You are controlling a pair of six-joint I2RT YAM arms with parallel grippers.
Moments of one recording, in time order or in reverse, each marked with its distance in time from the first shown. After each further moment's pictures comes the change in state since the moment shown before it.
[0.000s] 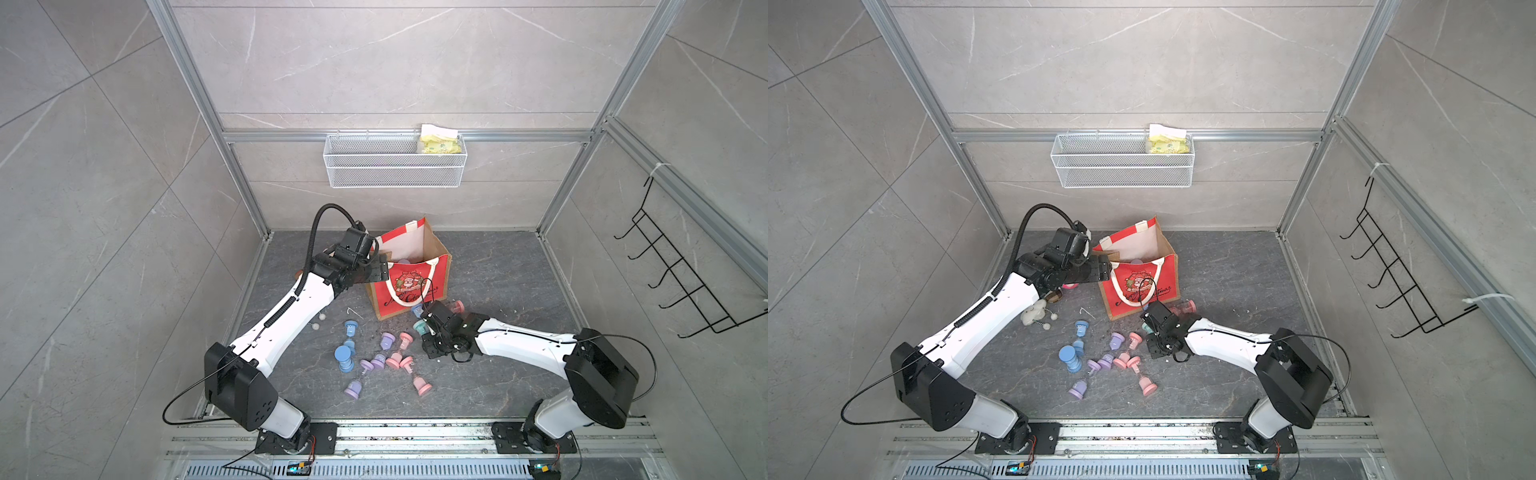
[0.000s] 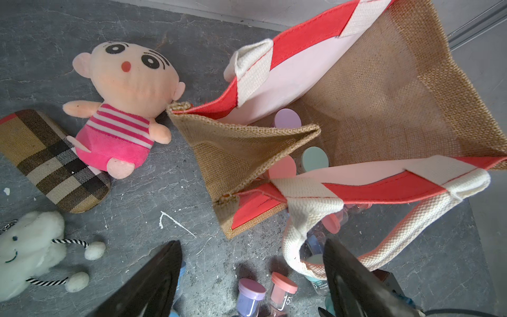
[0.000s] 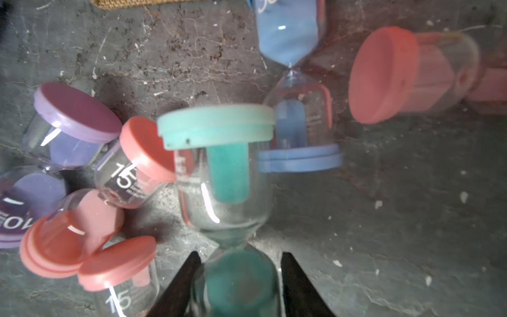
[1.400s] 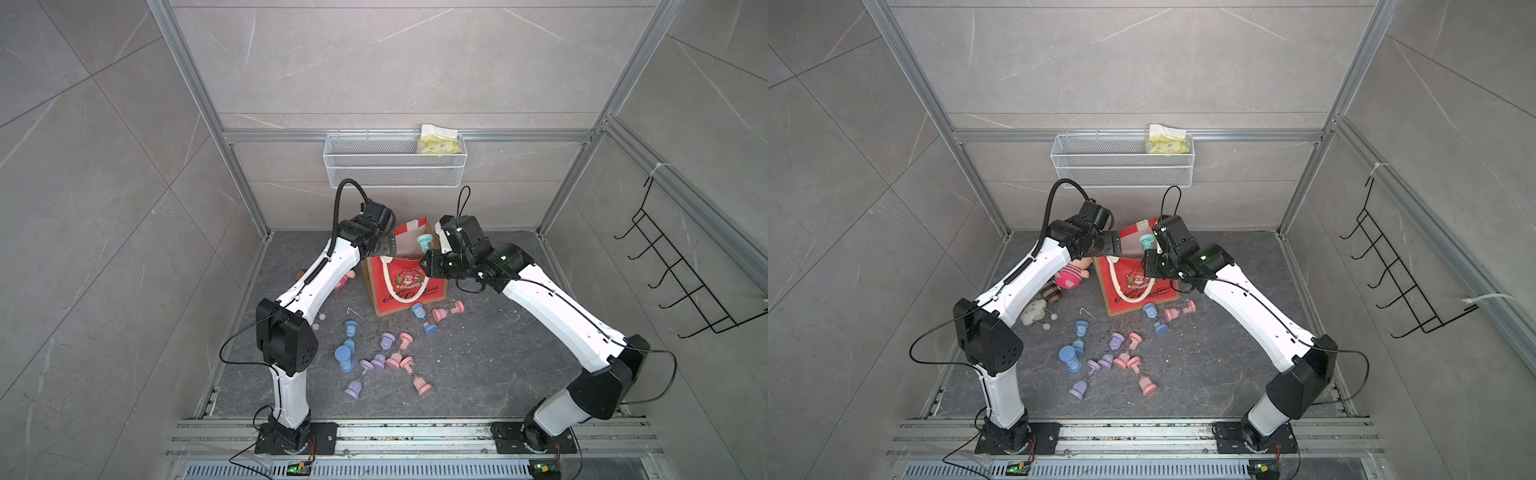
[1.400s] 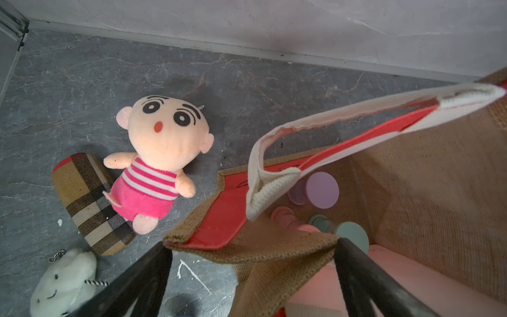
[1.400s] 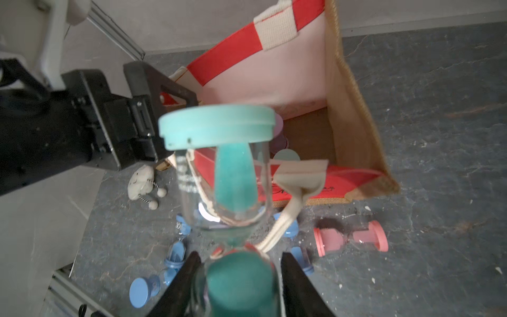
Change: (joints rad) left arm 0.035 0.413 0.490 -0.167 -0.174 -0.012; right arm -0.195 0.112 0.843 -0.329 -0.019 0.037
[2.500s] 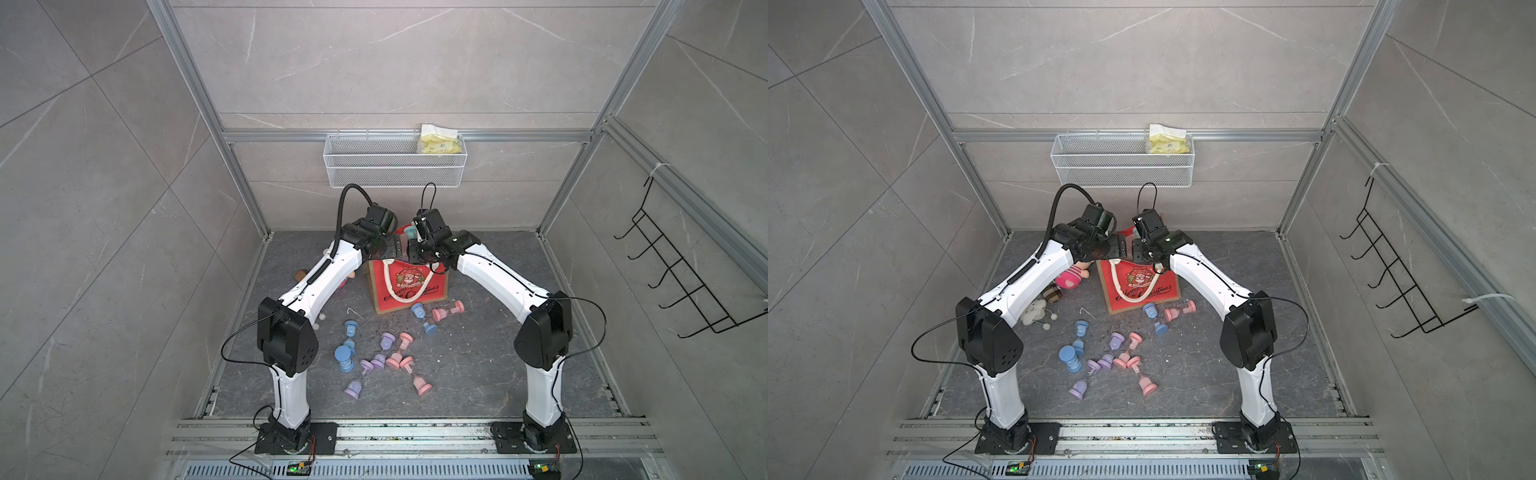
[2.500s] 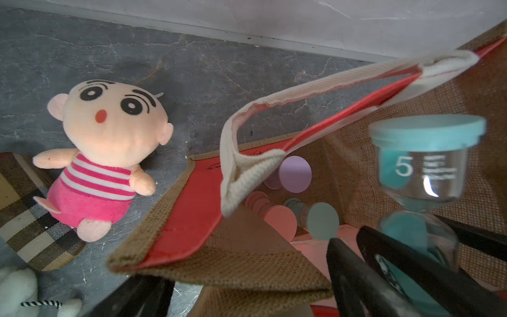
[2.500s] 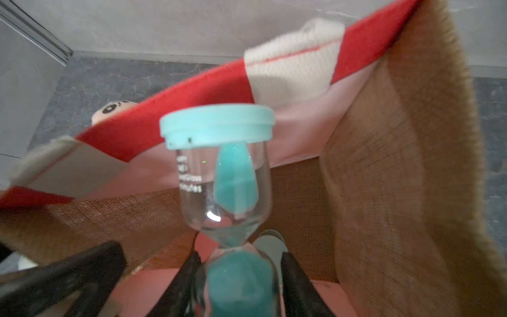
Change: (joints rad) left arm -0.035 -0.015 -0.059 0.054 0.135 -0.005; right arm -0.050 0.356 0.169 0.119 0.116 -0.129
